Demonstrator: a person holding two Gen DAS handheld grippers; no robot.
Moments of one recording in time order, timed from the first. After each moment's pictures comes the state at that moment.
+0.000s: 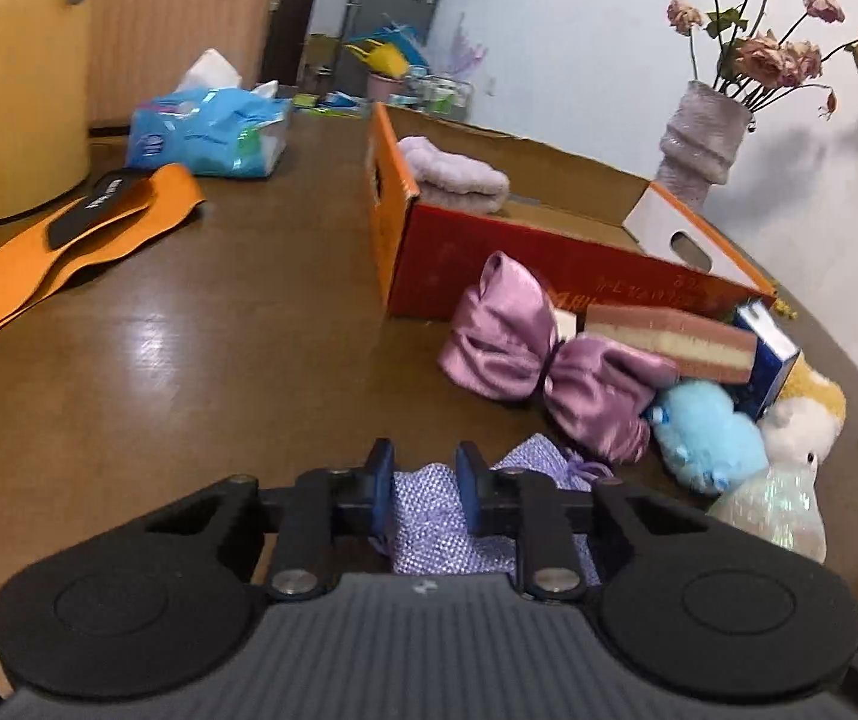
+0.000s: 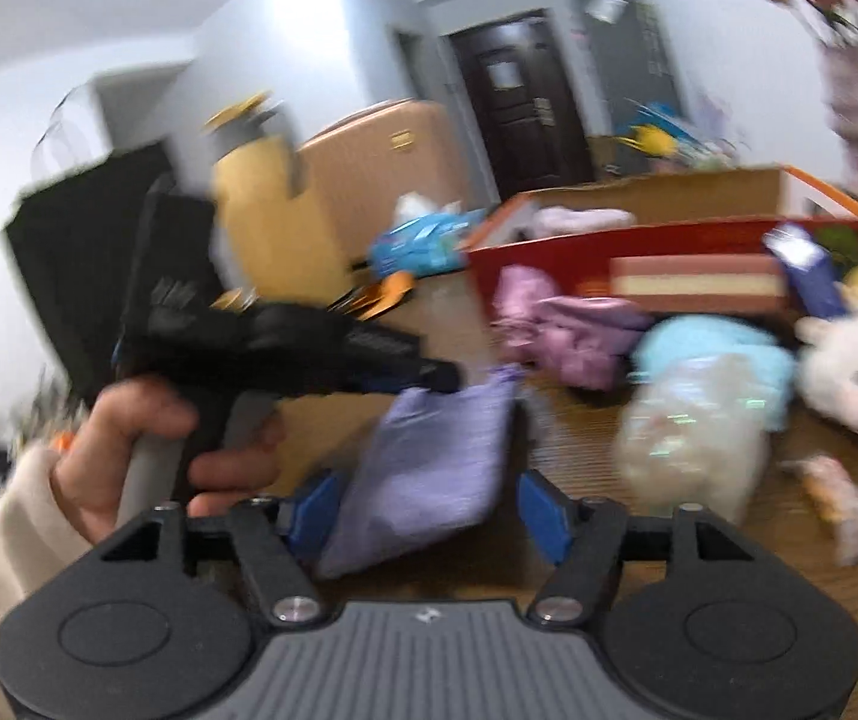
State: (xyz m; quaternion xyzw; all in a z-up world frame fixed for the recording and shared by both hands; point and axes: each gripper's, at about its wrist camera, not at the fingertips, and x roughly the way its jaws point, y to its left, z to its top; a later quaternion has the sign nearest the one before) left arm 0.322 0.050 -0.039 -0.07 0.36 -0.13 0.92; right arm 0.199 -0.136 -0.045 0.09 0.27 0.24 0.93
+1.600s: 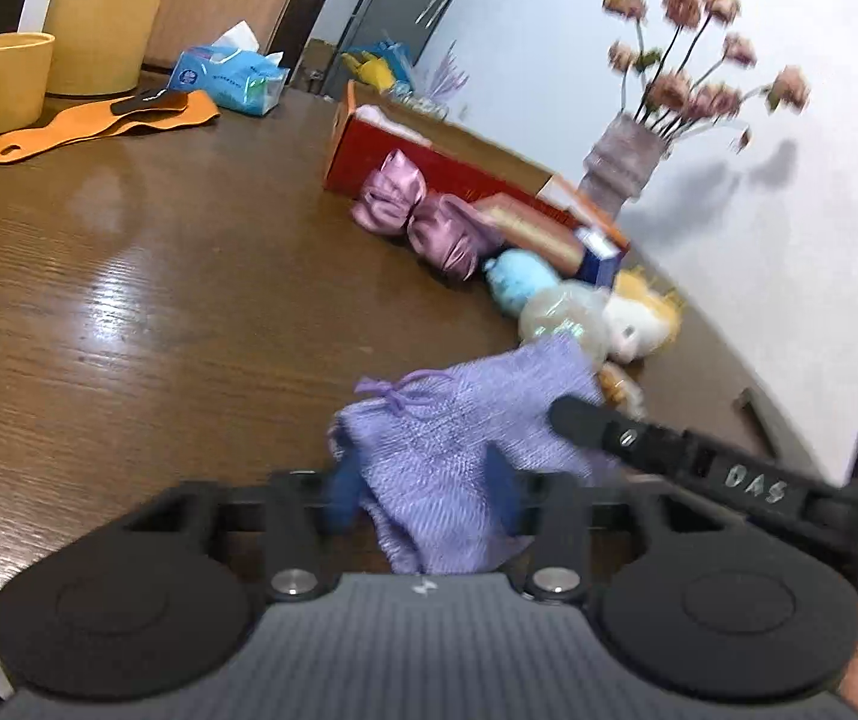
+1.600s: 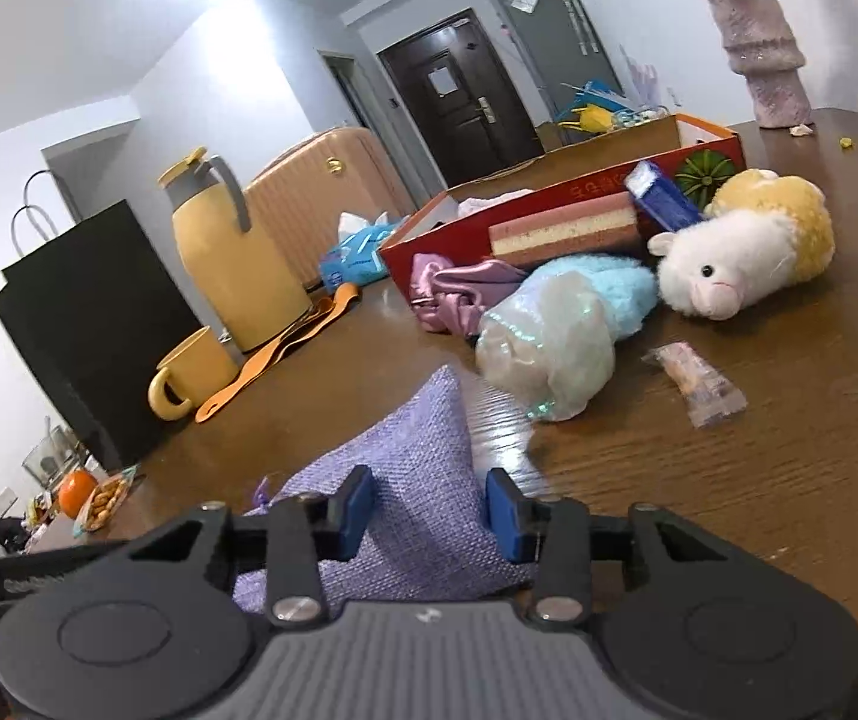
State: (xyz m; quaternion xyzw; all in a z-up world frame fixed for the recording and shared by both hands) left arm 0.155 0.039 -0.048 -0.15 0.34 -0.16 0.91; right arm 0.158 -0.207 -0.062 0.19 0.28 0.21 0.92
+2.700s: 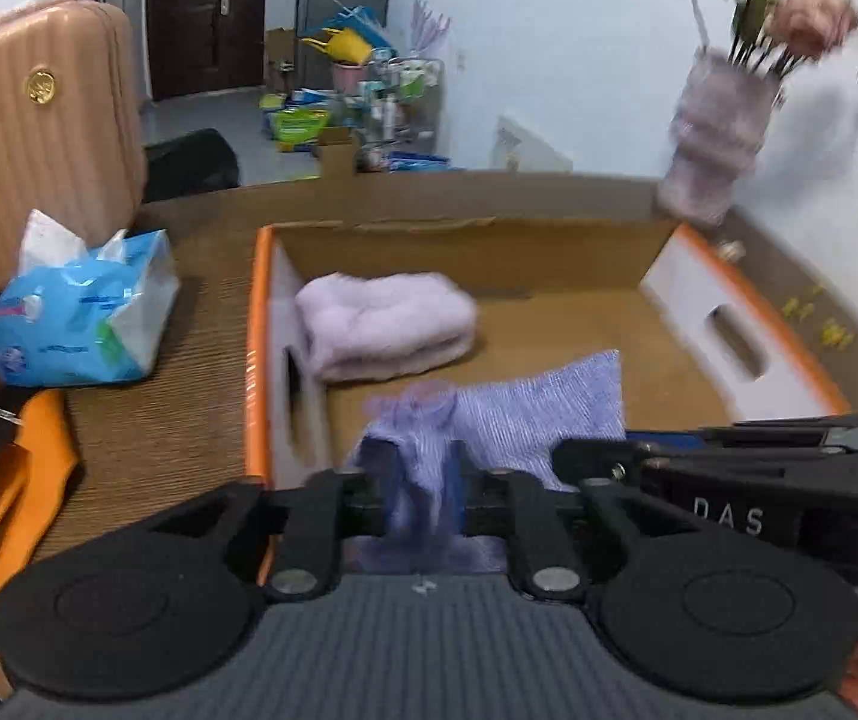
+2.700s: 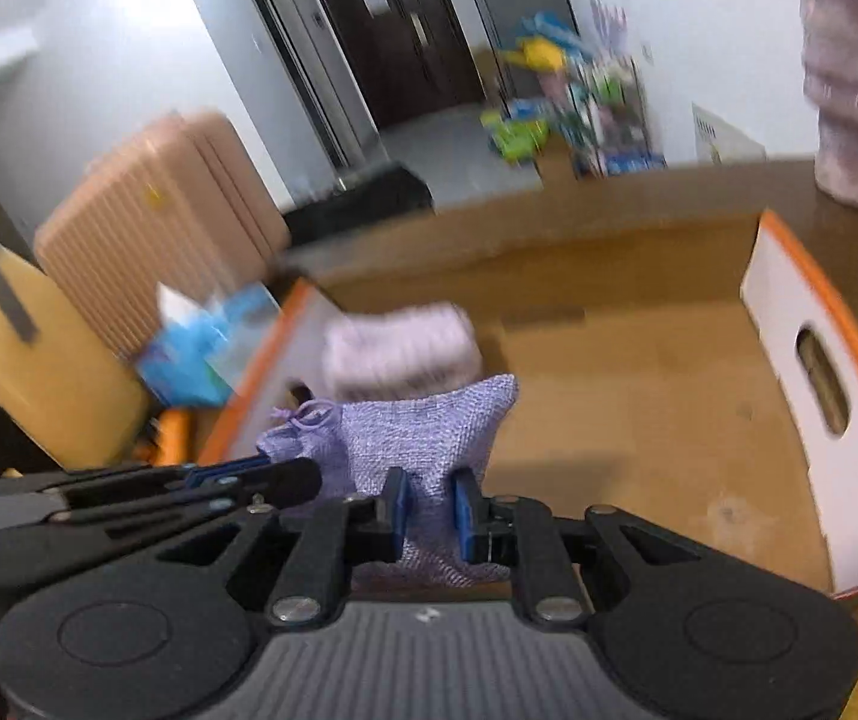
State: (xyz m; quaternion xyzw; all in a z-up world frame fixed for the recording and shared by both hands) left arm 0.495 -0.024 0.009 0.02 0.39 -0.14 0.91; right arm 0.491 -0.196 0.006 0.13 0.40 0.13 0.90
